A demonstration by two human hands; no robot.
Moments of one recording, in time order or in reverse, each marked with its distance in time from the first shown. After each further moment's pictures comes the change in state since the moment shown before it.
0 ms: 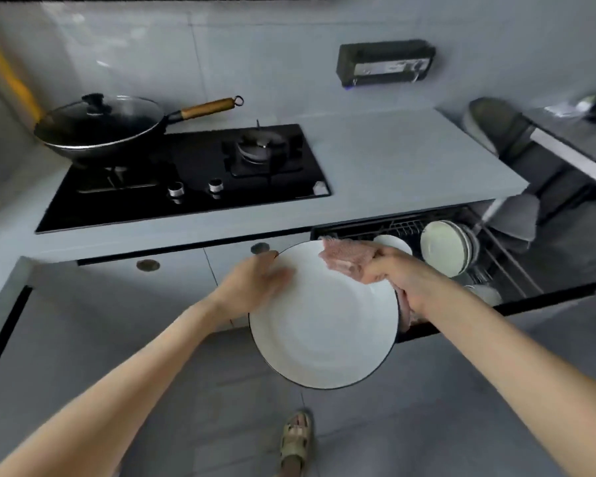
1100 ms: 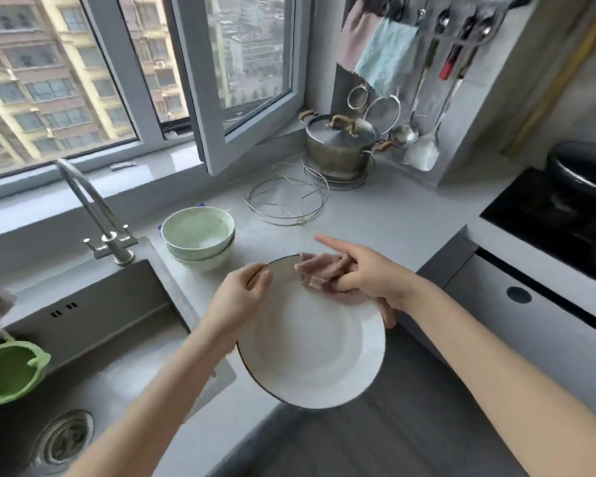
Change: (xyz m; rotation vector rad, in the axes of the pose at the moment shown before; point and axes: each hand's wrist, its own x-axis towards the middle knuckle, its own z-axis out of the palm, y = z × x) left_hand -0.577 -0.261 -0.199 -0.468 1.205 -0.756; right_hand -0.072 0.098 0.673 -0.758 -1.156 -0.123
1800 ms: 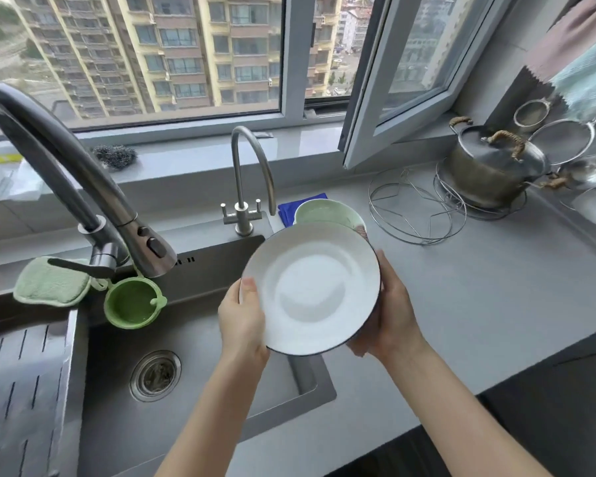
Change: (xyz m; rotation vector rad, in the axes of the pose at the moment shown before) left_hand 0.015 -0.097 -0.126 -0.690 0.685 -0.431; right_hand 0.126 -0.037 0.178 1.077 -0.169 0.124
